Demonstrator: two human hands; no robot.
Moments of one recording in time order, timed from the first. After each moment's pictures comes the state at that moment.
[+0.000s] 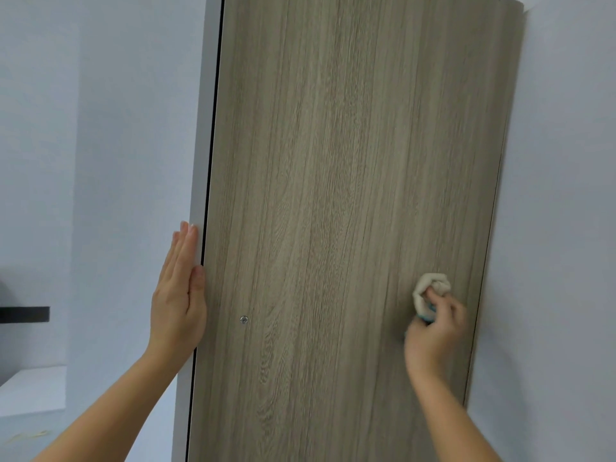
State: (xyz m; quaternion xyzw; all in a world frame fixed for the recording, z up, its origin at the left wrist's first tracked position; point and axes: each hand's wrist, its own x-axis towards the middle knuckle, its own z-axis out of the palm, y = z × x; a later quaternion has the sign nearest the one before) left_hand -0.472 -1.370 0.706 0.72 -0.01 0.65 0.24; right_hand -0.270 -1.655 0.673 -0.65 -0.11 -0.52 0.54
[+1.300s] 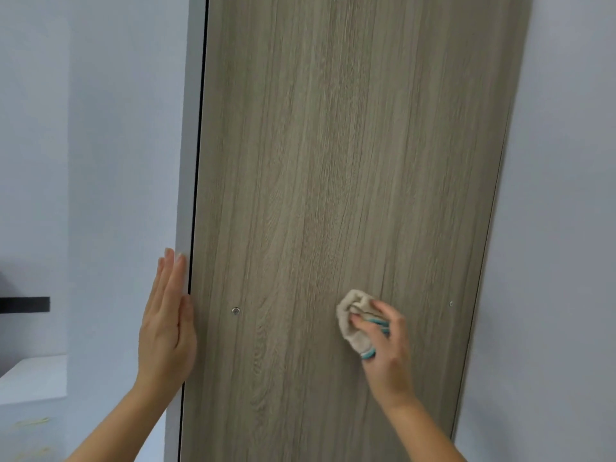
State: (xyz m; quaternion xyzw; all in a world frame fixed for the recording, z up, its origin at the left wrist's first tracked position) left_hand -0.474 -1.377 0.660 0.73 0.02 0.64 0.22; right_hand -0.298 -1.636 0.625 -0.69 -0.38 -0.49 0.38
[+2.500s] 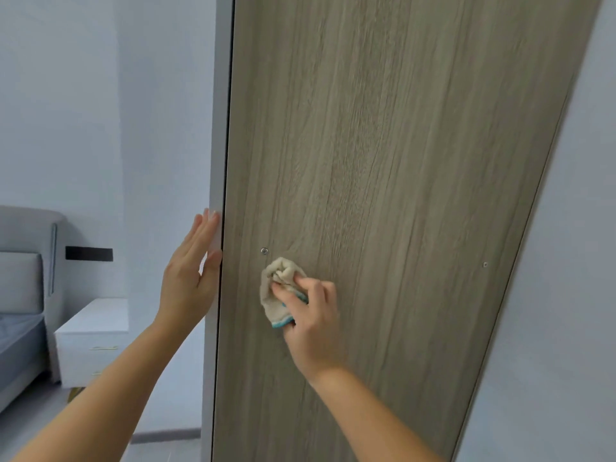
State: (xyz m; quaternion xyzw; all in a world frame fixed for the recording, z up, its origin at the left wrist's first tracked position) left_hand -0.494 -1.366 0.644 0.77 0.05 0.61 0.16; right_hand -0.383 -1.530 0.595 -0.63 -0.48 -0.49 0.36
